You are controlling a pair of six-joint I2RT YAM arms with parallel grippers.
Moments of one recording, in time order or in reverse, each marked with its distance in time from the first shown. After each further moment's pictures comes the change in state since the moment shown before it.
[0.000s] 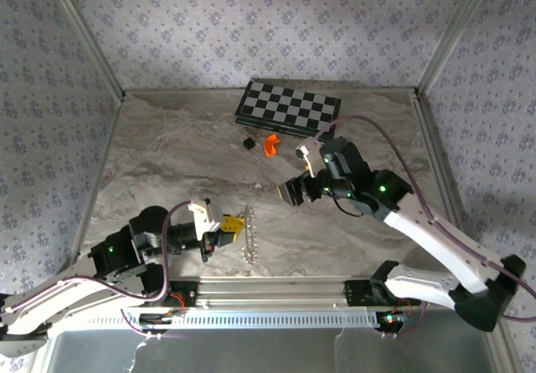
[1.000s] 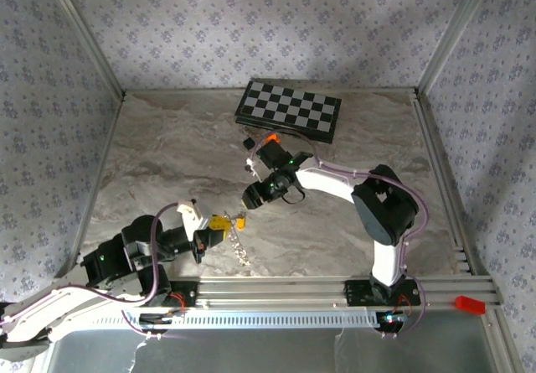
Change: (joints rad) left arm 0.000 -0.129 -0.064 -0.083 -0.135 -0.115; right arm 0.021 0.765 0.156 0.200 -0.317 0.043
